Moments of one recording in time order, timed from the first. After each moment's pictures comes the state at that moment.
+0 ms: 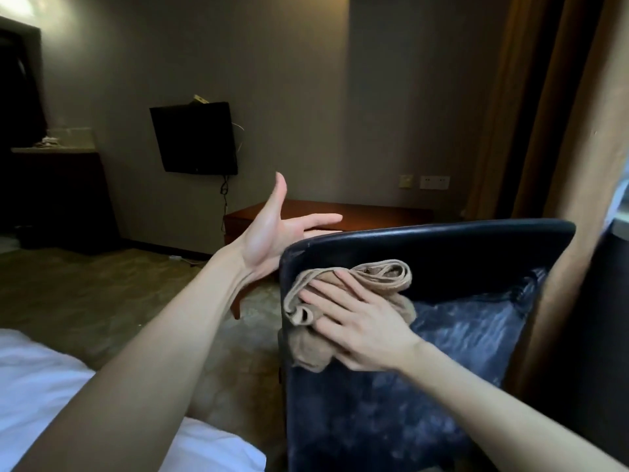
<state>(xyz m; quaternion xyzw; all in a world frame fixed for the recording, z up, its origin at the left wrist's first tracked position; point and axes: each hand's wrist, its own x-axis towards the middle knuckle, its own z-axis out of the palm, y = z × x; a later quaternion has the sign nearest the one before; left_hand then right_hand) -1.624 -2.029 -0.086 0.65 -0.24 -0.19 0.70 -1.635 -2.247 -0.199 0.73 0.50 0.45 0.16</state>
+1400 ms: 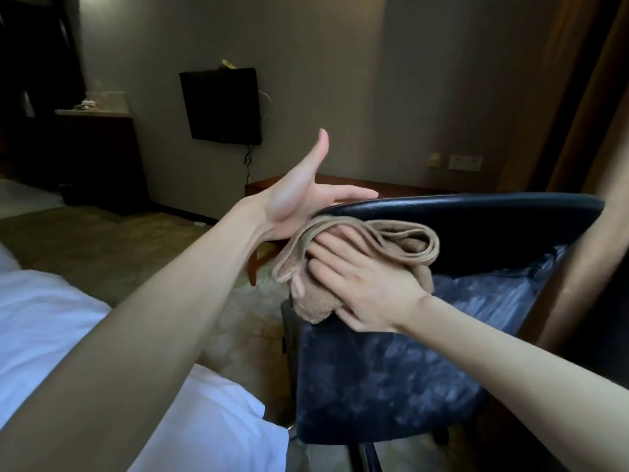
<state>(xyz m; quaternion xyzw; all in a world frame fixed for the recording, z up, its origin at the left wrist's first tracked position) -1.646 -2.066 -0.070 0.70 -0.22 -0.22 0.65 -1.647 -2.258 -0.167 0.73 0.53 0.39 0.19</state>
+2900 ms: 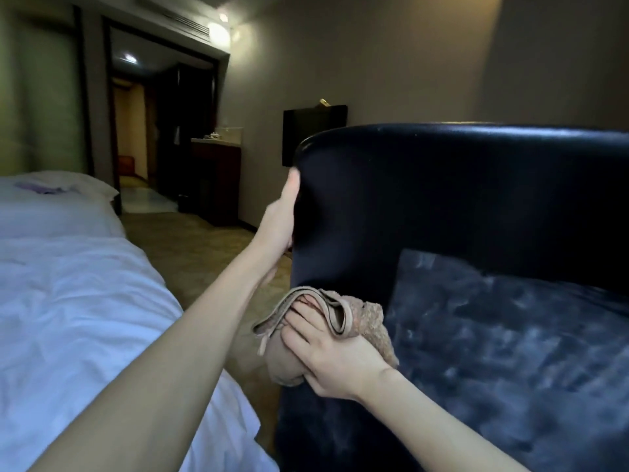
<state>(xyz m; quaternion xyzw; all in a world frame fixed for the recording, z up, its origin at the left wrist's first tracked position) -1.619 -2.055 -0.216 0.64 0.03 0.32 0.70 -1.586 -2.206 -0.344 0.71 0.60 0.33 0.15</state>
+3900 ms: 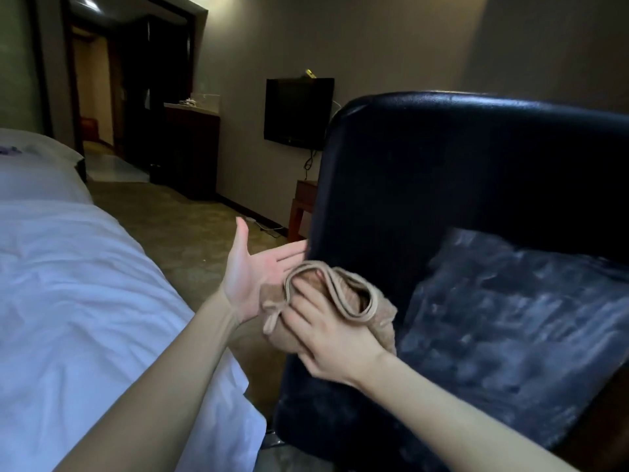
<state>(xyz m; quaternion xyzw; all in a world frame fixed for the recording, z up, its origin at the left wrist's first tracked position) -1.647 -2.034 -0.343 0.38 -0.18 -0.03 0.91 -1.603 -2.226 -0.371 0.71 0.62 0.31 0.10</state>
